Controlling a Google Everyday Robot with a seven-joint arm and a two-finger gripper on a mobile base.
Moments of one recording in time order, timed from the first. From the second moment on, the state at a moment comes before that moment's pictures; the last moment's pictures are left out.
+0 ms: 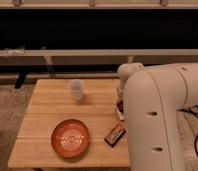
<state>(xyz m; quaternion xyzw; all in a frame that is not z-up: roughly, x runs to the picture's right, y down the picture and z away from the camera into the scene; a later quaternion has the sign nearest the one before) 0.157 0.089 0.892 -0.29 0.20 0.63 0.70</state>
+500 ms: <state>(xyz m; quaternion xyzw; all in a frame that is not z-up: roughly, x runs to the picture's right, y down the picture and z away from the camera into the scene) 0.170 0.102 0.890 -0.30 0.21 0.62 0.69</state>
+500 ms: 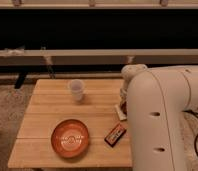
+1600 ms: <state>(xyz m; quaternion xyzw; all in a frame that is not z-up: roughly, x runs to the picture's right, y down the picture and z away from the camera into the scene) 0.152 0.102 0.855 -0.32 0.16 0.58 0.73</state>
